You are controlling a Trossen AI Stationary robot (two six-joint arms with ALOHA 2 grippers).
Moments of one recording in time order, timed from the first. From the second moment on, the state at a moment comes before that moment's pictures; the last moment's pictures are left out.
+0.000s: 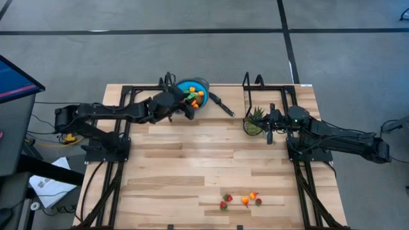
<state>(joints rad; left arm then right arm) 0.23 1.33 0.90 0.07 -0.53 -0.31 -0.38 0.48 0.23 0.01 -0.18 0.04</state>
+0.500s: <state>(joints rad) 0.00 1.33 0.62 0.64 -0.53 -0.17 -0.38 0.48 0.23 0.01 -0.18 0.04</state>
